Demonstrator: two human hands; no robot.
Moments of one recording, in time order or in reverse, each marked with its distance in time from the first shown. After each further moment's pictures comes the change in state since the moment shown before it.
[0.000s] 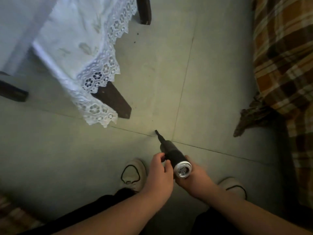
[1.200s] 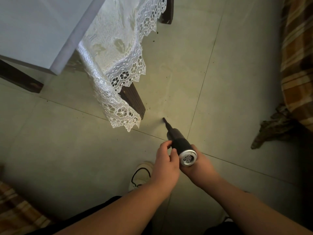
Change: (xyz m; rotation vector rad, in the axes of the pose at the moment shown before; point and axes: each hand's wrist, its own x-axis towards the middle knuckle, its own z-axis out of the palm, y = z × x) left_hand 0.039 0.011 -0.034 -0.111 0.051 0.044; right_hand 0.052 -0.042 0.009 0.044 0.048 -0.046
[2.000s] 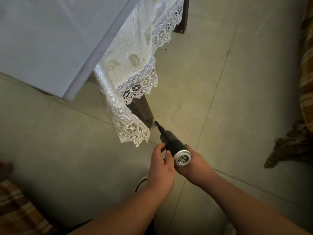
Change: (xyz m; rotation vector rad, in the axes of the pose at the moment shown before) left_hand 0.027 0.006 -0.021 -0.146 0.188 -0.052; right_hand 0.049 -0.036 0.008 -0.113 -0.109 -0.097
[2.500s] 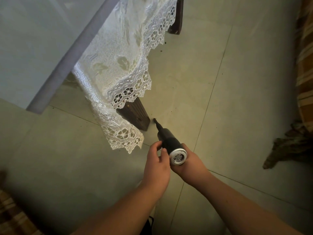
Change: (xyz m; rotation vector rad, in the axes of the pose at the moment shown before) left_hand 0.022 -0.001 0.004 -0.021 0.014 0.057; right_hand 0.013 0.000 0.005 0.058 0.046 0.013
